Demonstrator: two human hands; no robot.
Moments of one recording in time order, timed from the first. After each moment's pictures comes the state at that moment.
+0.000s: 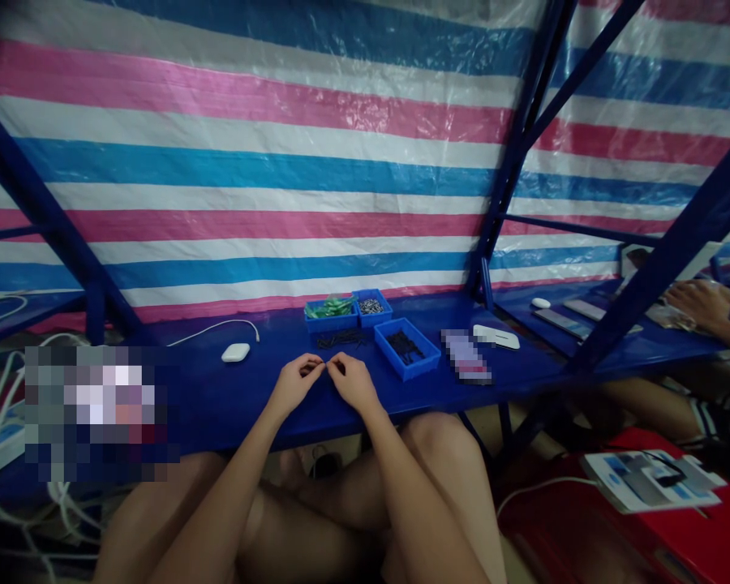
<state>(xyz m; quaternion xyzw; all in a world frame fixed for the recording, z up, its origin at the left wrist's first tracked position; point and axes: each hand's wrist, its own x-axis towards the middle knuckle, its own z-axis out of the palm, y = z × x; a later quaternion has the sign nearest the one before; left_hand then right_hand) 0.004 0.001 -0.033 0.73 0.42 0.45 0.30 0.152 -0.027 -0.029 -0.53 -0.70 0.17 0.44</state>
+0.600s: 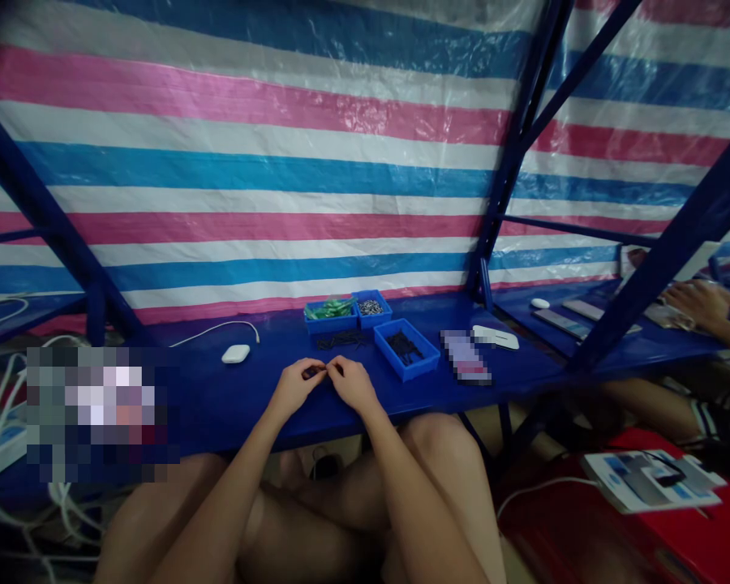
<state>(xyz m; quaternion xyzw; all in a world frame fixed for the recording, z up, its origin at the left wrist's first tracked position) 0.003 0.001 -0.037 0.78 0.42 0.40 0.21 0.153 -0.025 -0.033 -0.54 -0.70 0.19 0.43</state>
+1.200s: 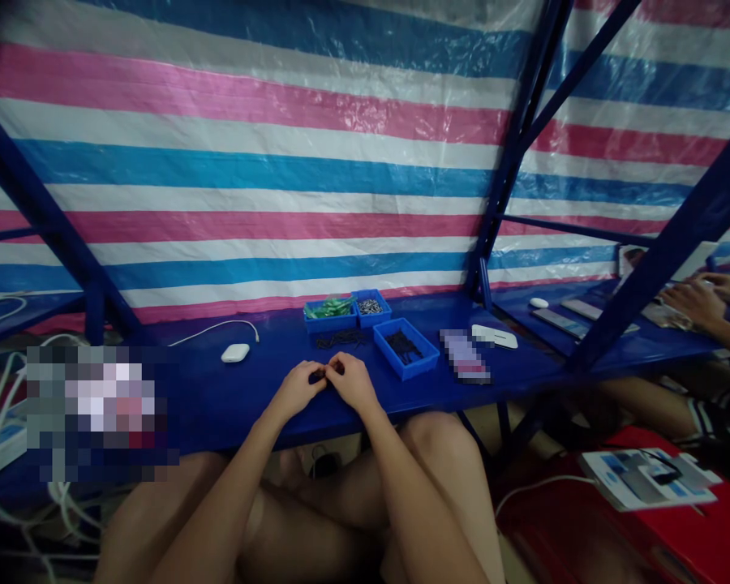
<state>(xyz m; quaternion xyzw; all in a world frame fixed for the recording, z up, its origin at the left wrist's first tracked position) 0.006 -0.004 -0.034 0.82 0.44 0.32 0.17 0.152 -0.026 -0.030 -0.52 -0.68 0.19 0.48</state>
